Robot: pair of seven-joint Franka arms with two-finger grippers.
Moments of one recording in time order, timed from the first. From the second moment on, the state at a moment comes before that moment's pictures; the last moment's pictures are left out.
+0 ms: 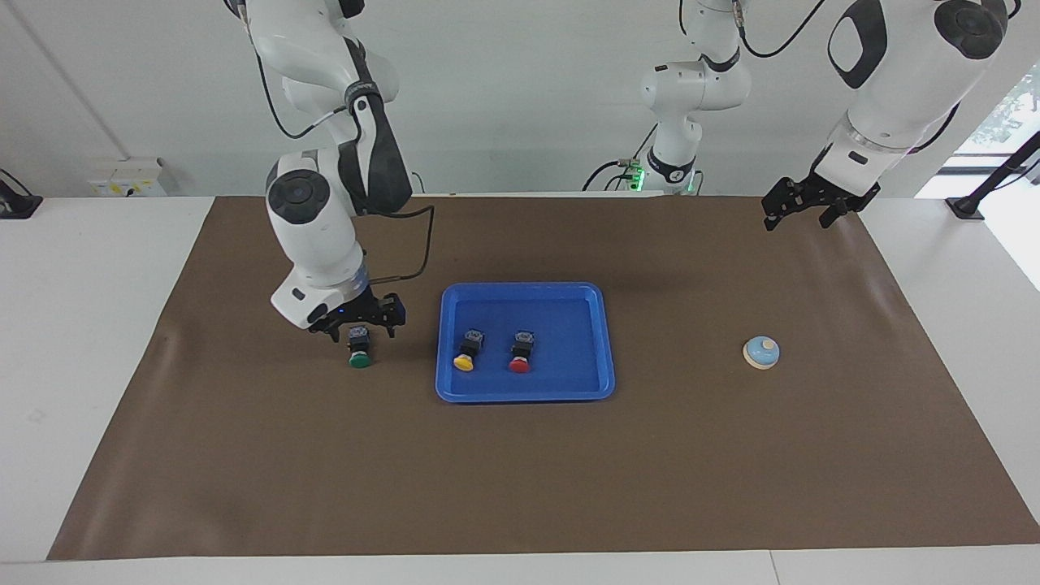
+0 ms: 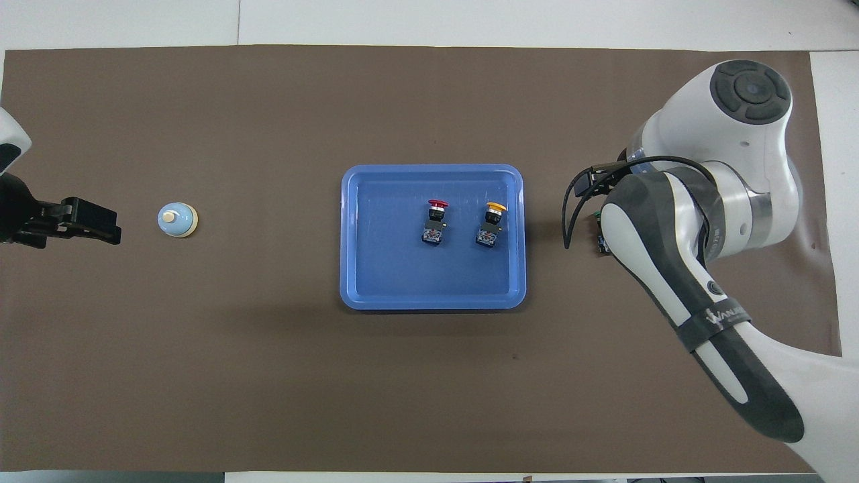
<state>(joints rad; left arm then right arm) -0.03 -0.04 -0.02 -1.69 -0.01 1.54 -0.03 0.11 0.27 0.05 -1.78 -0.03 2.01 0.09</state>
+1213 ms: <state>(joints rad) -0.03 -0.04 -0.02 -1.69 -0.01 1.54 -0.03 0.07 0.27 0.06 -2.11 -0.03 2.40 0.07</state>
